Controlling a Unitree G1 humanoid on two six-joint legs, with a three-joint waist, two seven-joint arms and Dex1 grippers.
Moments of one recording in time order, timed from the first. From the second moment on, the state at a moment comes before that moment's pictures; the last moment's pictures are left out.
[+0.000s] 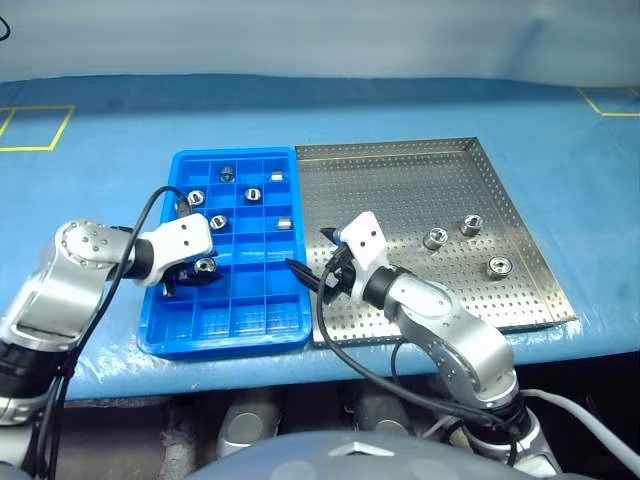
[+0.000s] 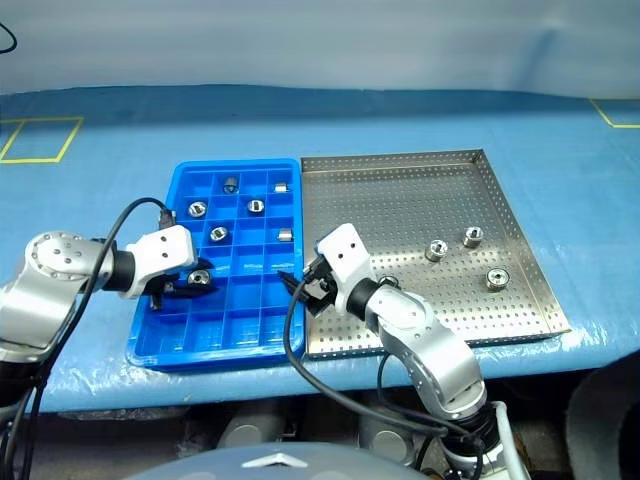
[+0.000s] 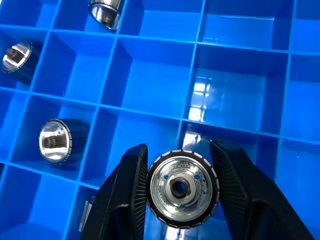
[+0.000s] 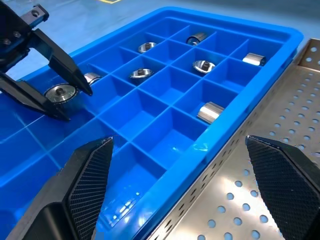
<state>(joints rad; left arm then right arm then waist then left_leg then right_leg) -0.22 0.95 -0.09 -0.37 -0.02 0.65 -1.17 -0.15 -0.26 0.33 -0.63 0.31 0.86 0.34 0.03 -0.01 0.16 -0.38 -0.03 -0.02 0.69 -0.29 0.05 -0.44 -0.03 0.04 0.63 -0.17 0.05</state>
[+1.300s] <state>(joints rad) -0.81 0.43 -0.40 0.04 -0.19 0.55 -1.13 0.27 -0.45 -0.02 -0.92 0.37 0.89 0.31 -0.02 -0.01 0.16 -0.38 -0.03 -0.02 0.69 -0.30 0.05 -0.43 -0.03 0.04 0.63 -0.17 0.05</state>
